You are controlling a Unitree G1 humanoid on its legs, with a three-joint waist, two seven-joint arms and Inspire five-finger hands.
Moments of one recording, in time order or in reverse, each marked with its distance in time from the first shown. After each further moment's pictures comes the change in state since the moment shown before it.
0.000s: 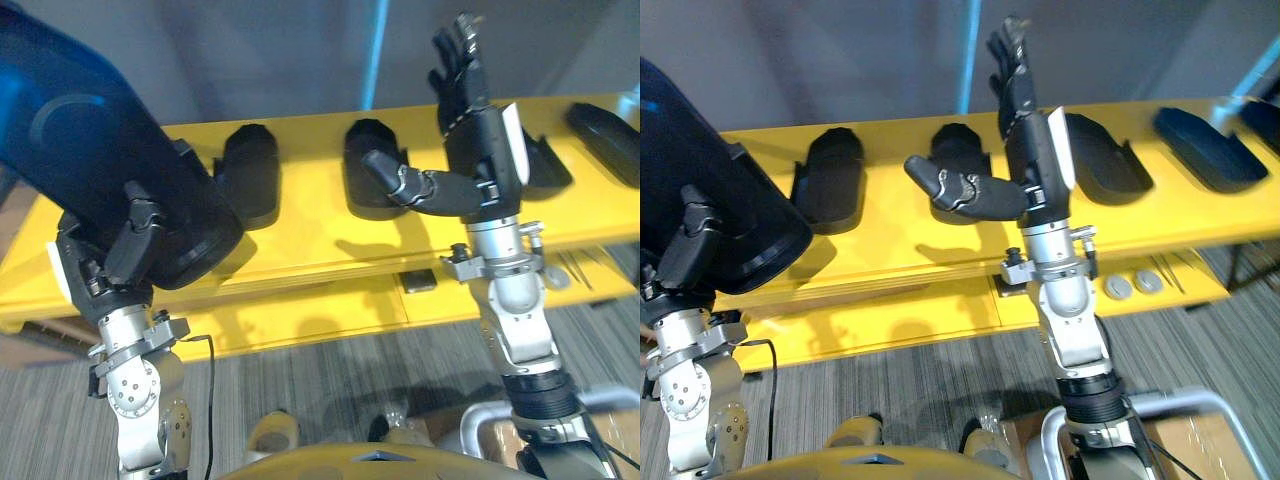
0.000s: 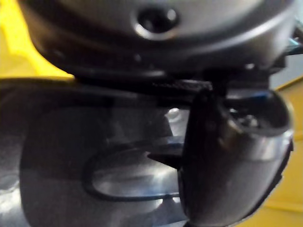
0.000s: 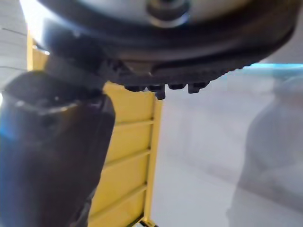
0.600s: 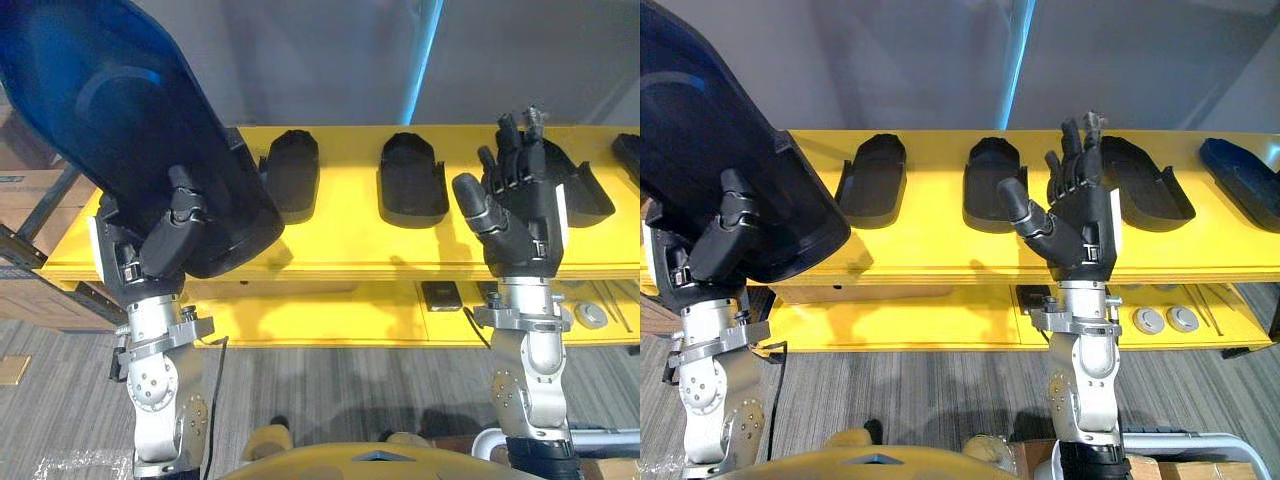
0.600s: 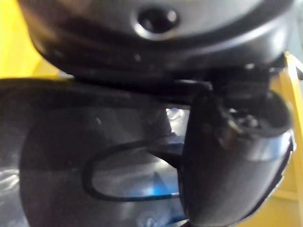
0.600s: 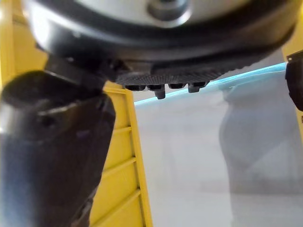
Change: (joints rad) left arm 0.027 -0.005 -0.091 -0.044 -0.001 -0.024 -0.051; right arm 0.294 0.193 -0.082 0.022 0.226 0.008 0.099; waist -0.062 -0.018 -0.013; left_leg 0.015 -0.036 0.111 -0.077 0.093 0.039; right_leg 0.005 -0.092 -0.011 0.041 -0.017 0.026
